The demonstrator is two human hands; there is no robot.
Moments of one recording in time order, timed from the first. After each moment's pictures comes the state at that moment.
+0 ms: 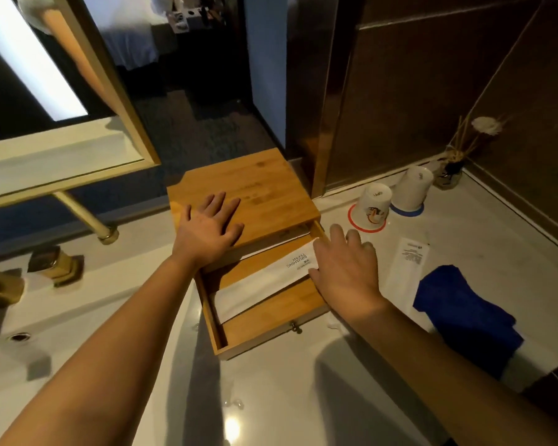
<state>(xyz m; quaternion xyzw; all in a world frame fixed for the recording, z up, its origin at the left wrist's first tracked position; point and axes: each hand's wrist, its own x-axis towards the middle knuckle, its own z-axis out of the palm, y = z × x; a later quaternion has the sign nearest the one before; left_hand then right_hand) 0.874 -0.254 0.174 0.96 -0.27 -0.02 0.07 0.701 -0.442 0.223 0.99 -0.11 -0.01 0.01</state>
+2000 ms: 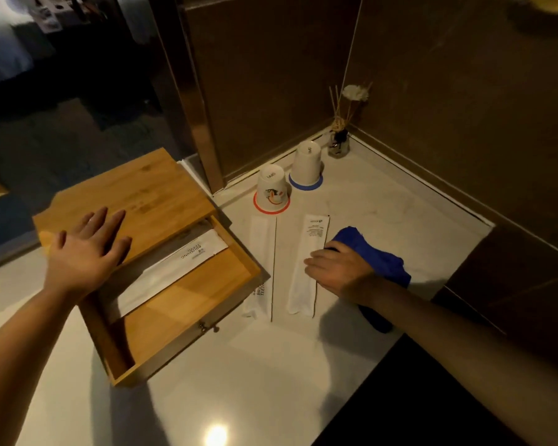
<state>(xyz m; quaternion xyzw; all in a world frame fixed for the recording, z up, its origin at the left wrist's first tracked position) 0.873 -0.254 0.176 0.96 -0.27 -0.03 0.06 0.598 -0.595 0.138 0.99 0.10 0.08 0.06</state>
